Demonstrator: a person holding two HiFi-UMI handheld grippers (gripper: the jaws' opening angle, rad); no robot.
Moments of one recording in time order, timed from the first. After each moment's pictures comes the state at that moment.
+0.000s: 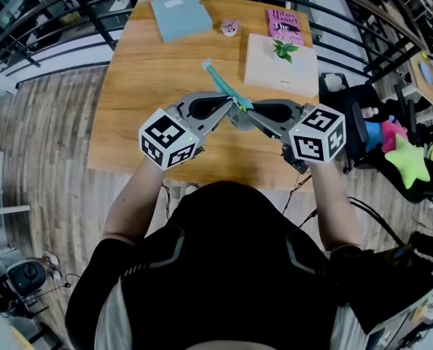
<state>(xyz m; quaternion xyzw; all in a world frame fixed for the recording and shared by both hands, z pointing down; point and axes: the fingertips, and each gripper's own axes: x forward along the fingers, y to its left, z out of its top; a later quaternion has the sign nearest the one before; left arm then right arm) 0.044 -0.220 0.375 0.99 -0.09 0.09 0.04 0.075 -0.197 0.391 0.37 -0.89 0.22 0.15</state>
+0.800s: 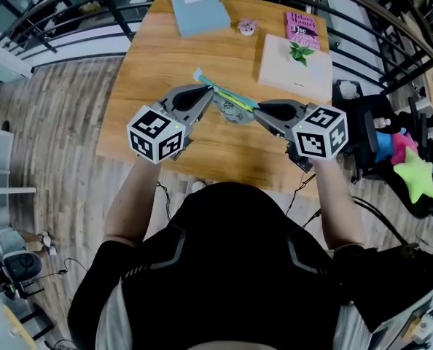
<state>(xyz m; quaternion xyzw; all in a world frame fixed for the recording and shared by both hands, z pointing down) -0.015 -0.259 0.381 0.97 -0.21 0.11 0.07 0.070 -0.205 0.408 0.34 -0.90 0.23 0.16</state>
